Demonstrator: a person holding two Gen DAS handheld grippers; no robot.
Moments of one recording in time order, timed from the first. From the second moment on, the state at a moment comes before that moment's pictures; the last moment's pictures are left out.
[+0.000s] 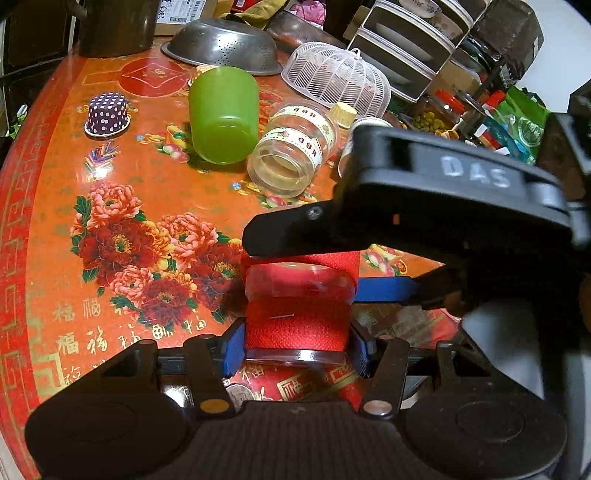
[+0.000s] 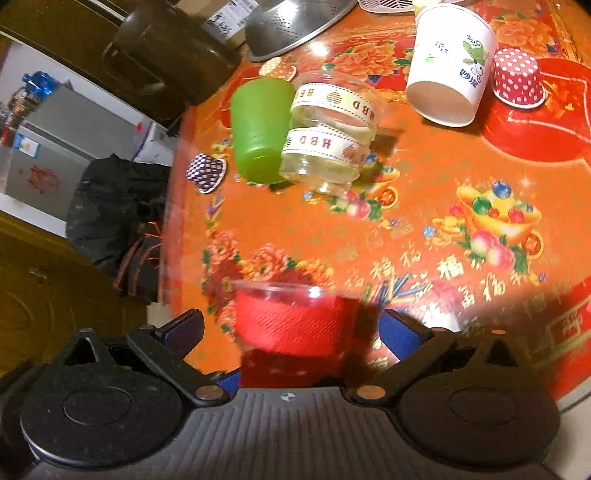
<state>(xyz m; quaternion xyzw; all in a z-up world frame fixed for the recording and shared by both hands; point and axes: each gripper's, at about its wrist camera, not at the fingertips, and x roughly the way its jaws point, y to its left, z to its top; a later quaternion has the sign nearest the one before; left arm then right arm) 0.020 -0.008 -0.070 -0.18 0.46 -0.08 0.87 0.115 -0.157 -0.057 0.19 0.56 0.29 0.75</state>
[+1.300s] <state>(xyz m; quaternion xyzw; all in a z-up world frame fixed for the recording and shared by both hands) -0.037 0.016 -0.056 -0.16 0.36 -0.09 0.91 0.114 -0.166 -0.050 0.19 0.54 0.31 0.75</state>
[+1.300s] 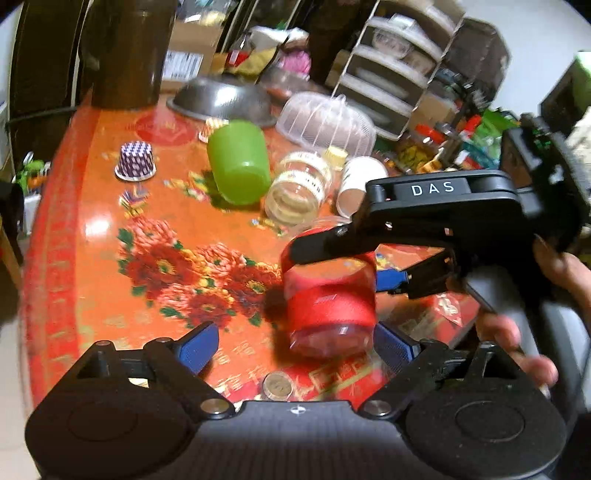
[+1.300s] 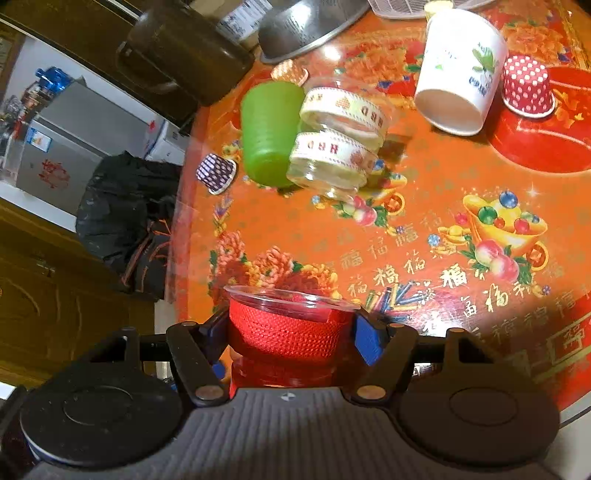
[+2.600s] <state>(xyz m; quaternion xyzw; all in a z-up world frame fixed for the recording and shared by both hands) -0.087 0.066 -0.063 -0.21 0.24 -0.05 0.95 -0.049 -0.161 -0.139 -0.03 -0.08 0.22 0.97</state>
